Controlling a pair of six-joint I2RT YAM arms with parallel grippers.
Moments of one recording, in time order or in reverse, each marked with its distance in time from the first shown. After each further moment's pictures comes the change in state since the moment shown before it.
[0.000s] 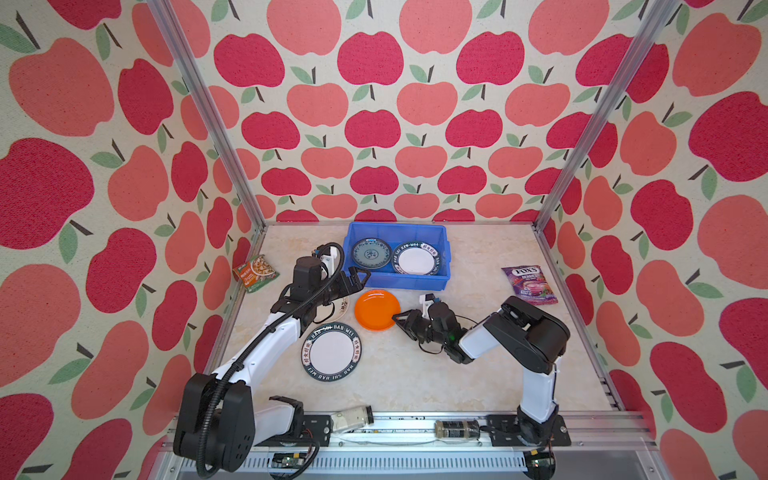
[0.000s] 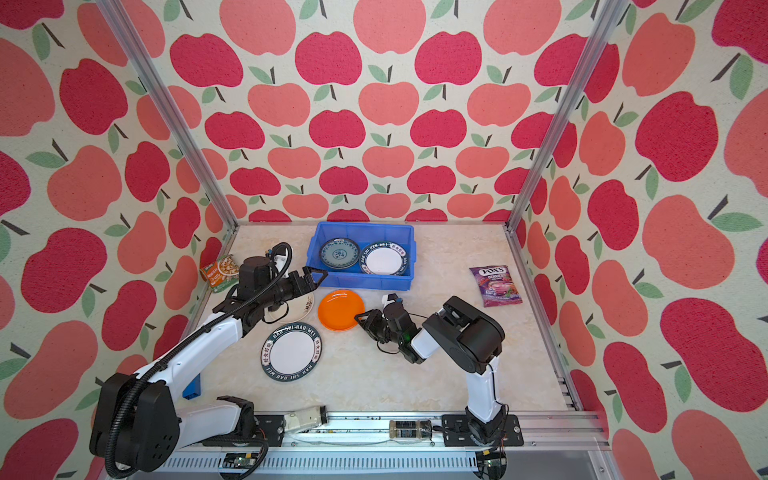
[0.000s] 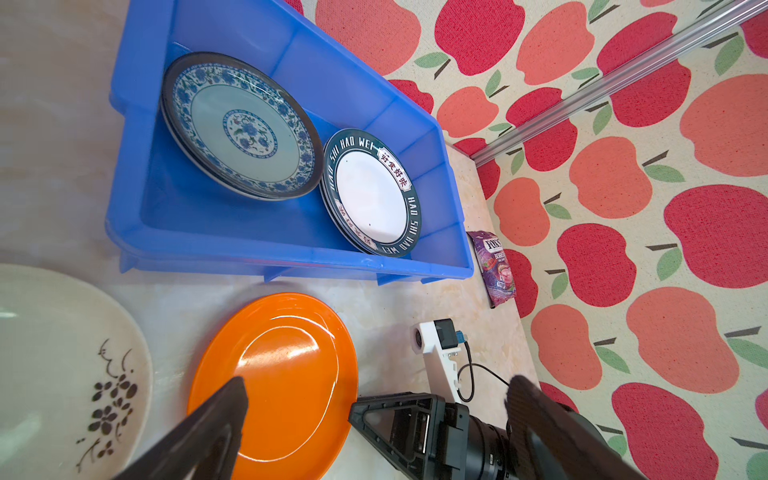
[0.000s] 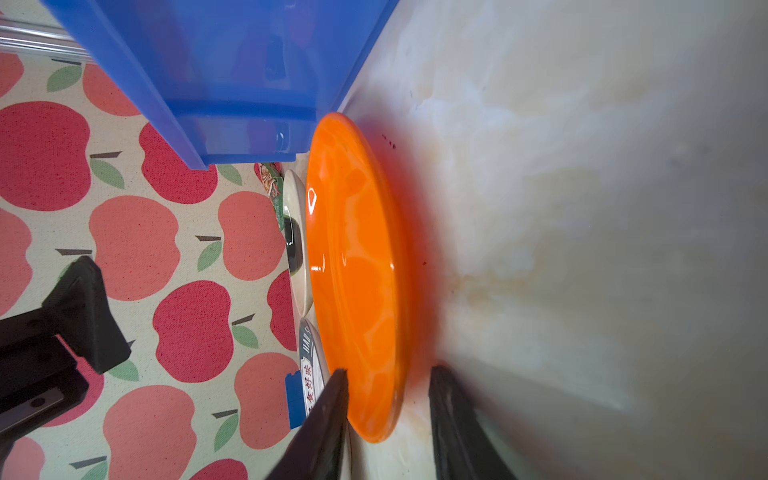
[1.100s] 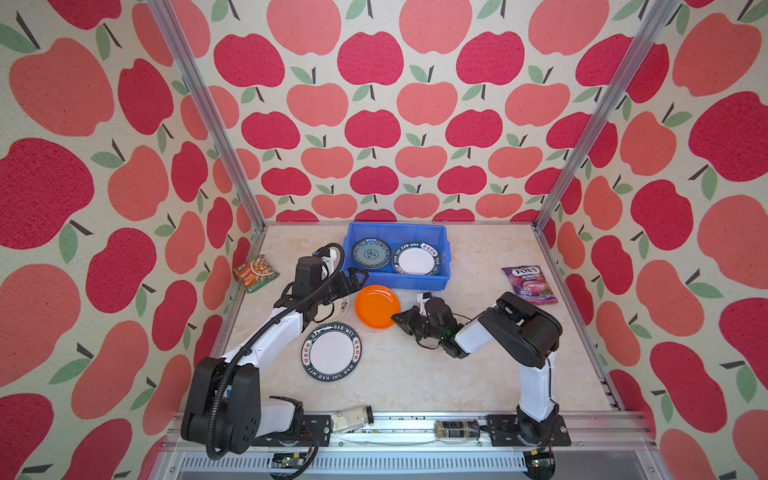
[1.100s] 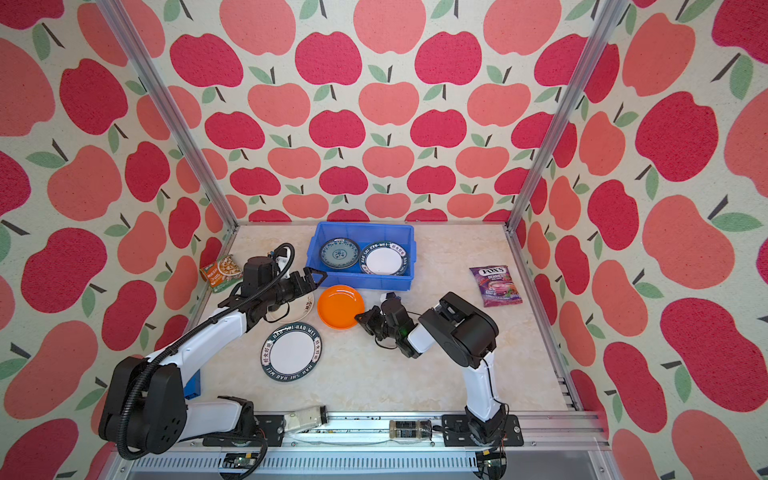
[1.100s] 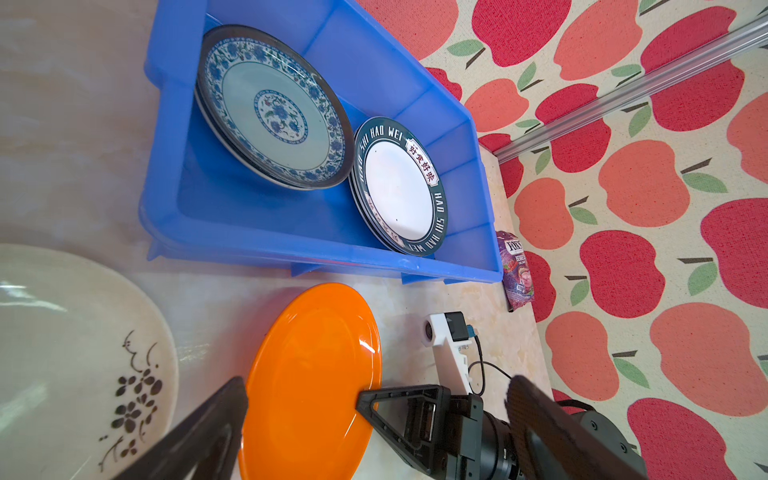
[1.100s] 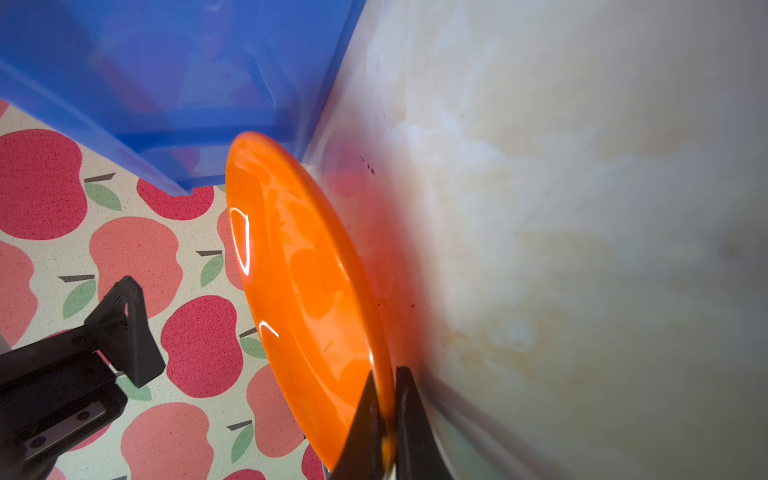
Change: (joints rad) left arm 0.025 0.080 0.000 0.019 0.005 -0.001; right arm -0.024 0.041 0.054 -0.043 -0.035 0.049
